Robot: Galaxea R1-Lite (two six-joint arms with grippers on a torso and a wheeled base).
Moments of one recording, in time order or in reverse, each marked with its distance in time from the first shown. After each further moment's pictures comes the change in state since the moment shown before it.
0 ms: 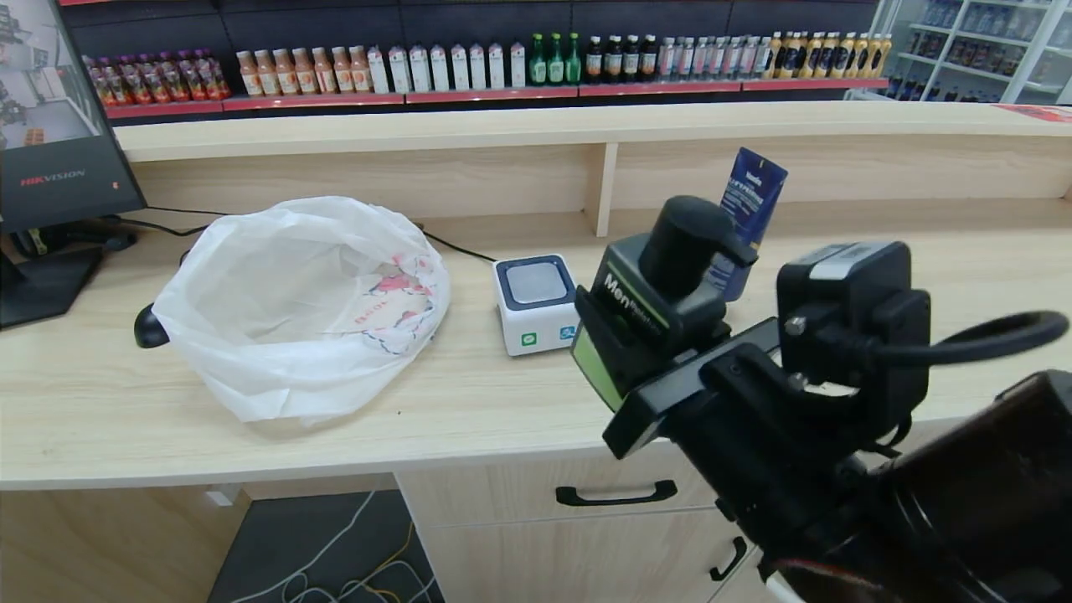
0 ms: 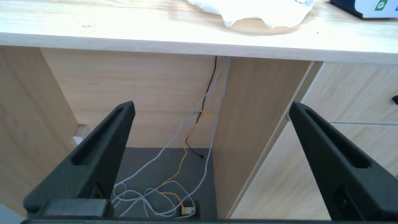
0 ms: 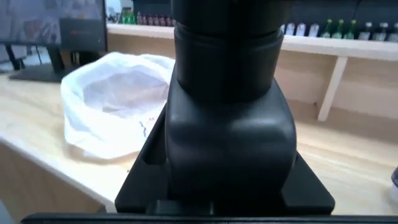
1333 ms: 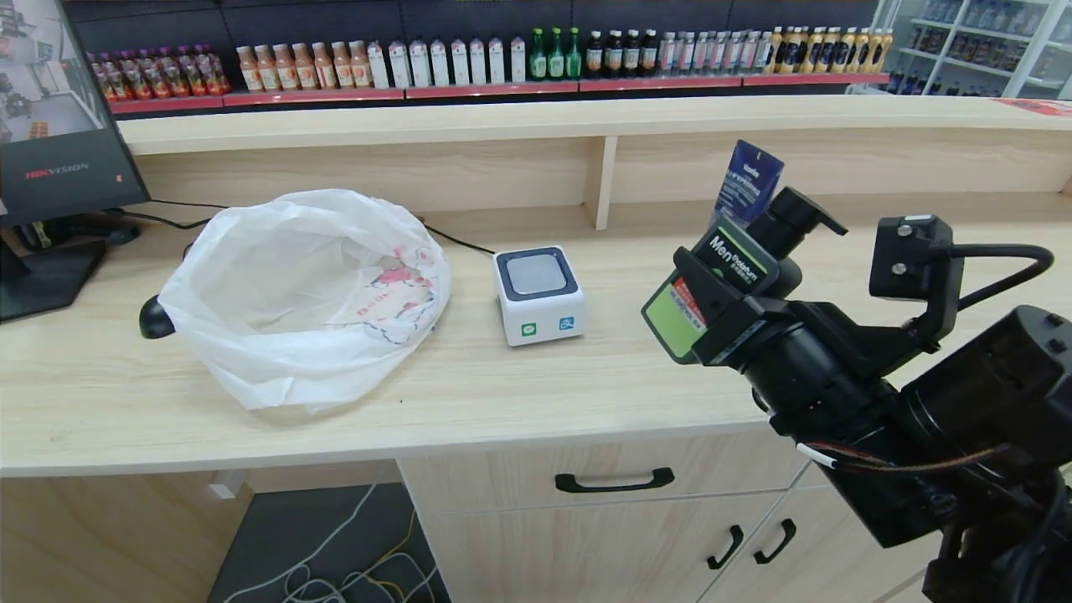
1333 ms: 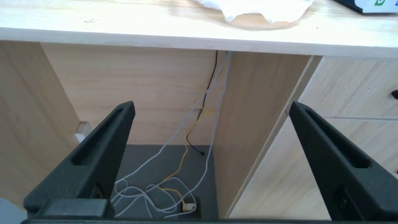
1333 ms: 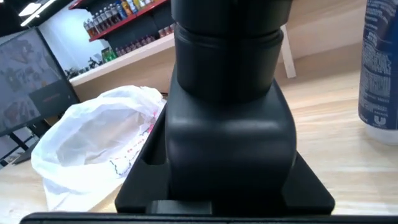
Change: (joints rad) left arm 0.000 0.000 0.000 0.000 0.000 0.002; right arm -0.275 -0.018 0.057 0.002 0.084 0.435
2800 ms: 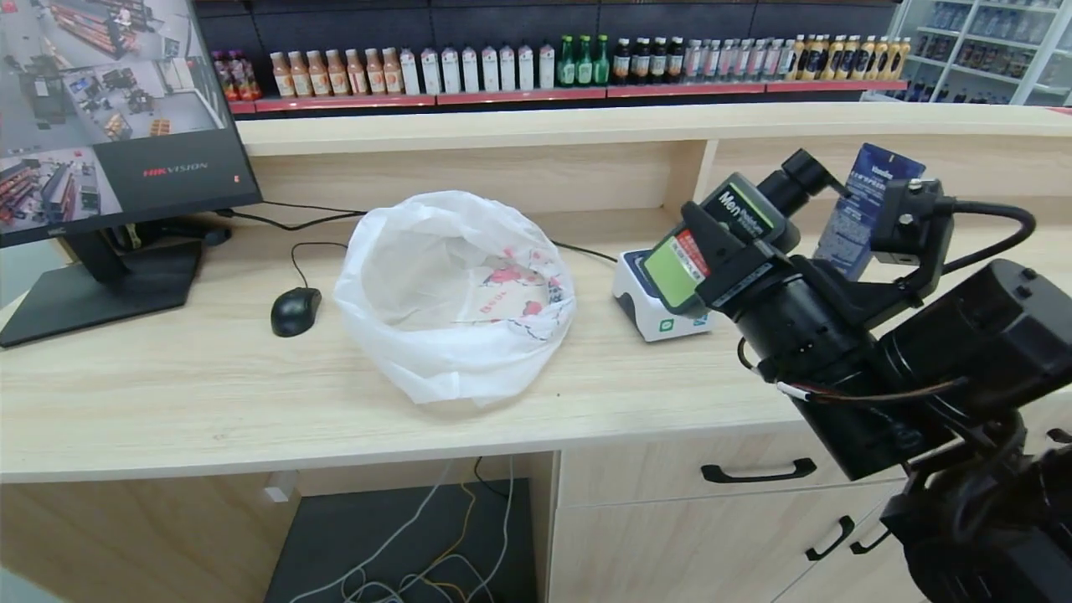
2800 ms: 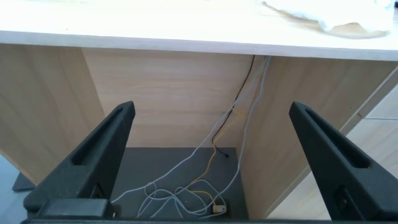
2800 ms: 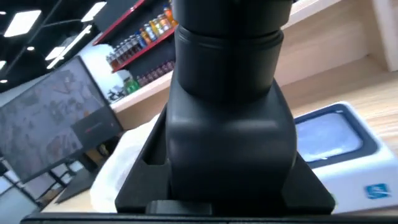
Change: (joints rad) left arm 0.000 0.000 0.000 0.000 0.000 -0.001; right arm -0.090 0.060 -0.129 -0.001 0.048 0.164
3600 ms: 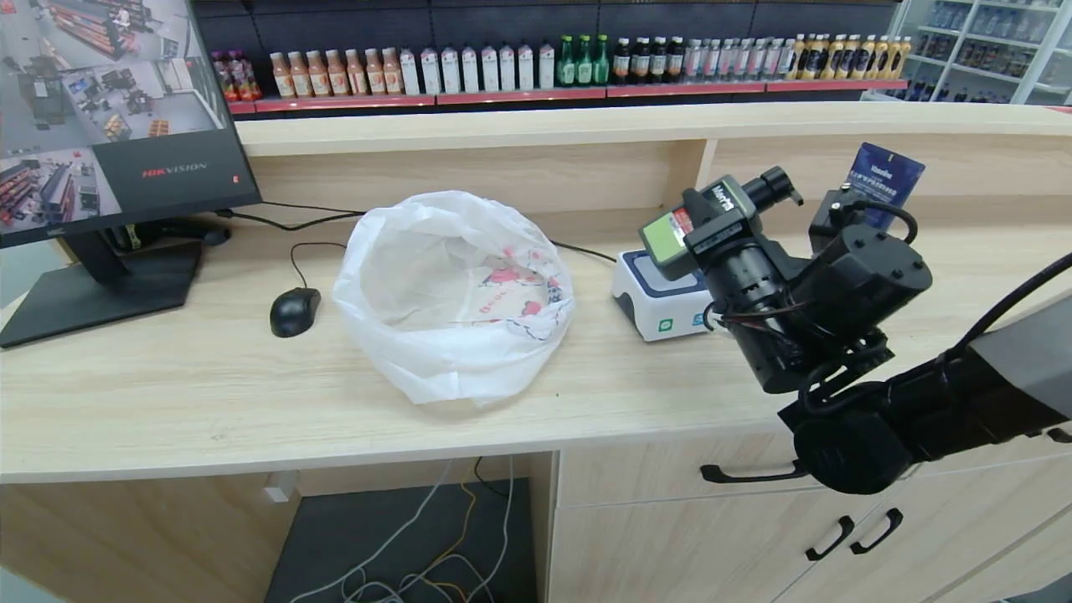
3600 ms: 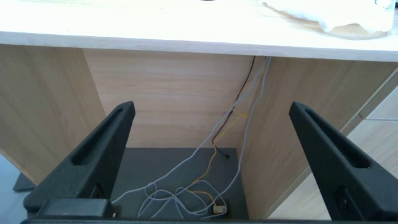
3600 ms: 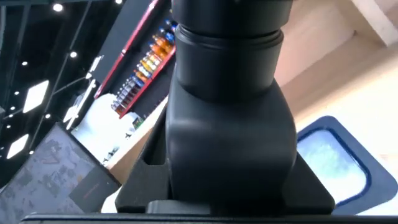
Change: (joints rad) left arm 0.000 0.000 0.000 0.000 0.000 0.000; right arm -0.152 0.225 -0.306 0.102 -0.007 0.338
